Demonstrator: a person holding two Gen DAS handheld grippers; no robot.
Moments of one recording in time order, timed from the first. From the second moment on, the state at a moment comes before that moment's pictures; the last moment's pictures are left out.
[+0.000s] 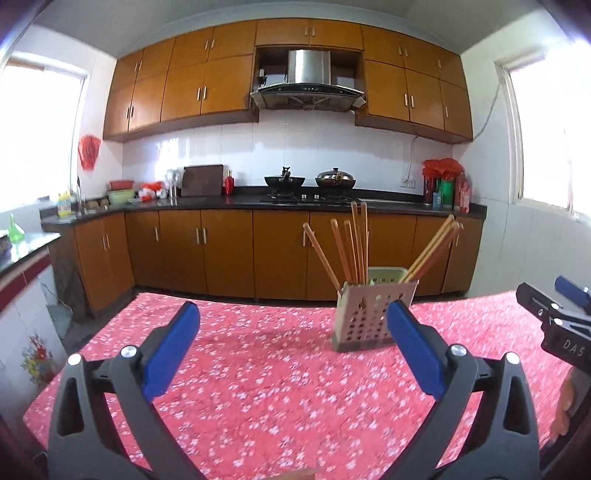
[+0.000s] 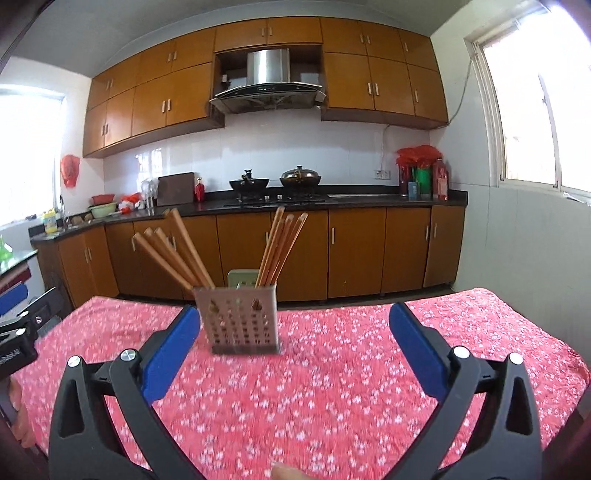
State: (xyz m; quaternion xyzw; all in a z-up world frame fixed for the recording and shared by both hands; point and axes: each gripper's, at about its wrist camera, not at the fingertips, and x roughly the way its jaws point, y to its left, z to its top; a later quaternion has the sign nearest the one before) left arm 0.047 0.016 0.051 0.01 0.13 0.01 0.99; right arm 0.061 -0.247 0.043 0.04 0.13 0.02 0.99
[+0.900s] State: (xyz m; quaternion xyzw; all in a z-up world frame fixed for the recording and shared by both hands) left arm 0.025 0.006 -0.011 0.02 0.18 0.00 0.98; right arm 0.034 -0.232 -0.024 0.02 0.19 0.03 0.98
